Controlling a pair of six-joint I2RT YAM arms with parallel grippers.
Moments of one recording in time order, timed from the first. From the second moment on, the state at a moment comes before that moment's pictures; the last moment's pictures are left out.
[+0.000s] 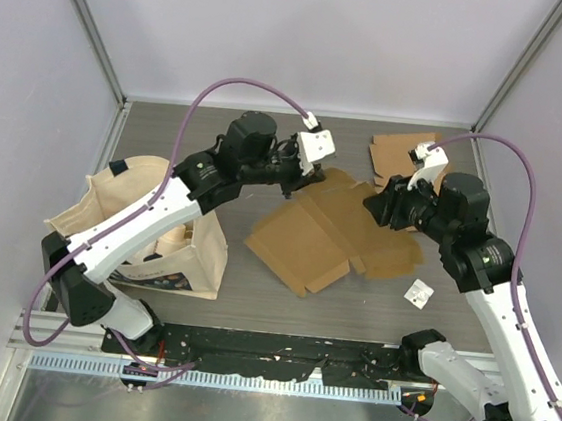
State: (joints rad) left arm -0.81 1.48 1.57 -0.41 0.35 0.35; right arm 0.34 0.89 1.13 -0.63 -0.23 0.17
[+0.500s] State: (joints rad) left arm -0.58 1.28 1.23 -0.24 0.67 0.07; right arm 0.34 1.08 1.17 -0.58 -0.67 -0.03
